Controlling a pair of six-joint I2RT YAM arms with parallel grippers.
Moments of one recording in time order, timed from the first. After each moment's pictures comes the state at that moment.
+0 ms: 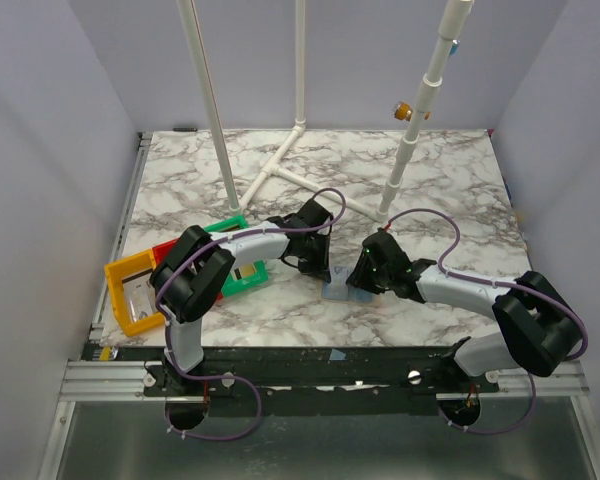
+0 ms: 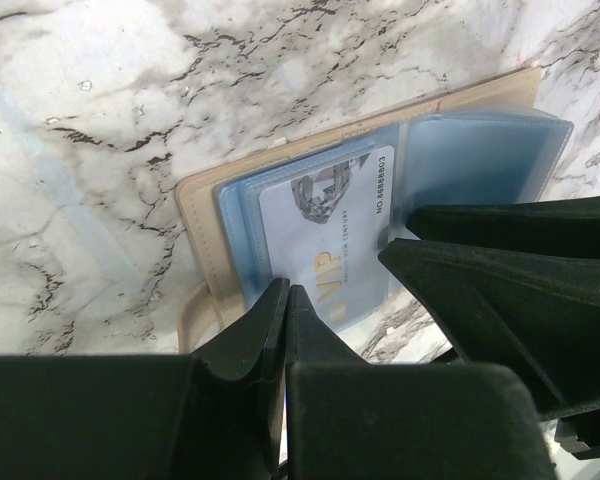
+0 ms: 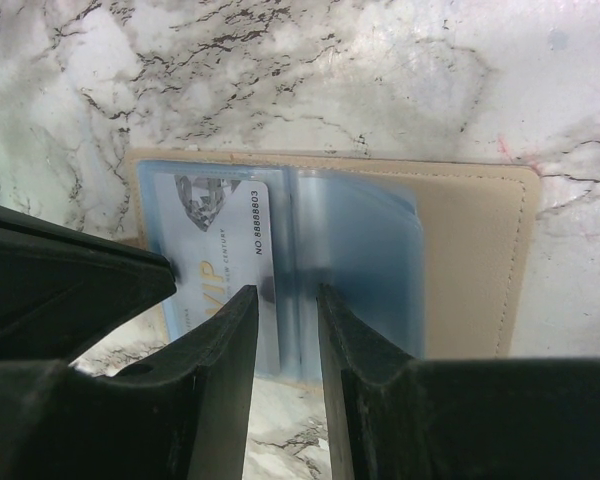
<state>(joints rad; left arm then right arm) -0.75 1.88 1.19 -0.38 0.32 -0.66 0.68 1.41 0.60 -0.10 0.09 0.91</state>
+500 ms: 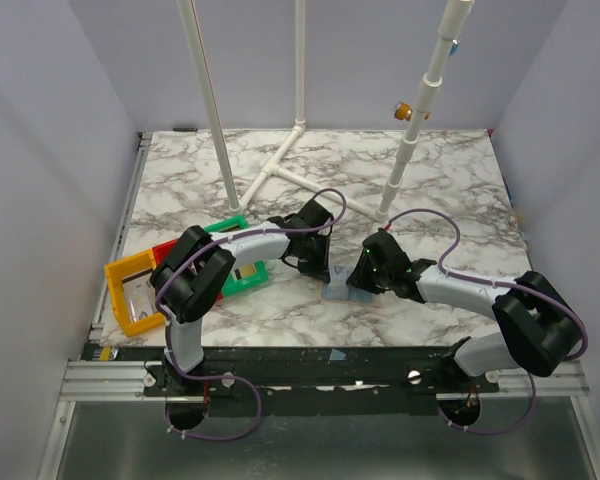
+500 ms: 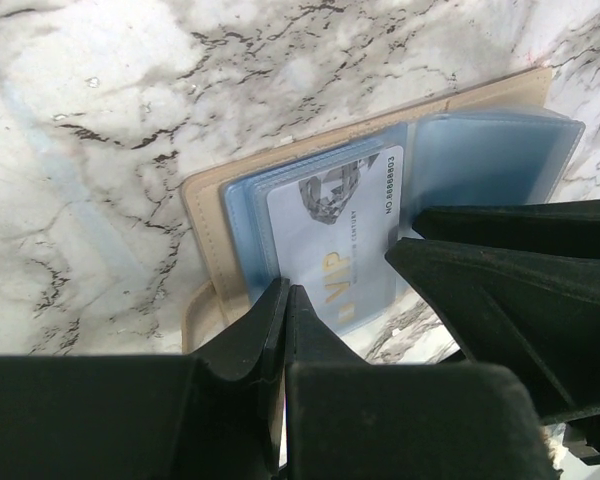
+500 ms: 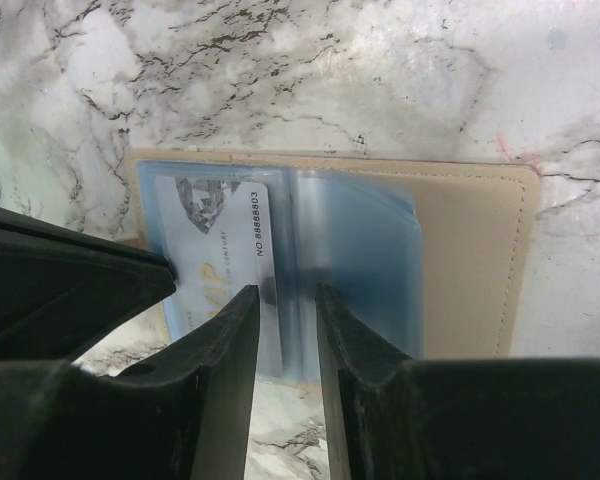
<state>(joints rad) -0.75 1.88 1.19 -0.39 0.31 -0.65 0.68 1.41 0.60 -0.10 0.09 0.92</state>
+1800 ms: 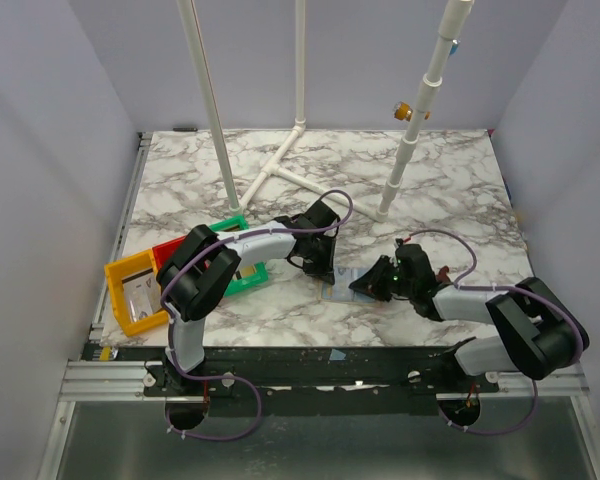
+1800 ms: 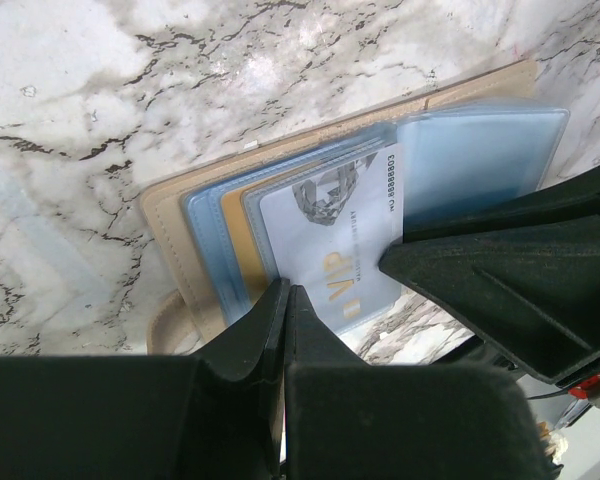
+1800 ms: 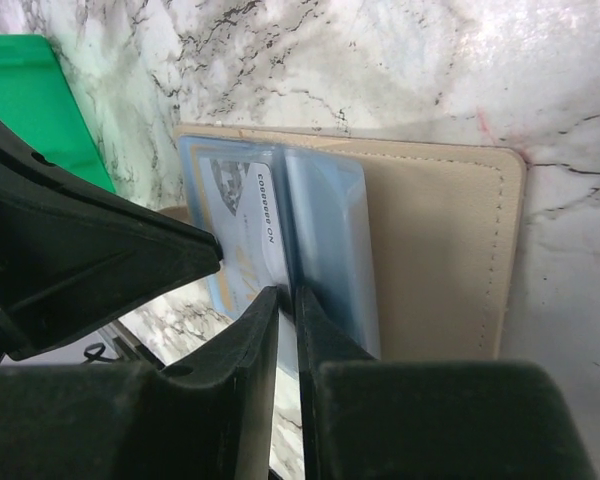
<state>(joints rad) -0.78 1.91 1.23 -0.42 0.29 -0.66 0.49 1.38 0.30 0.40 -0.28 1.01</state>
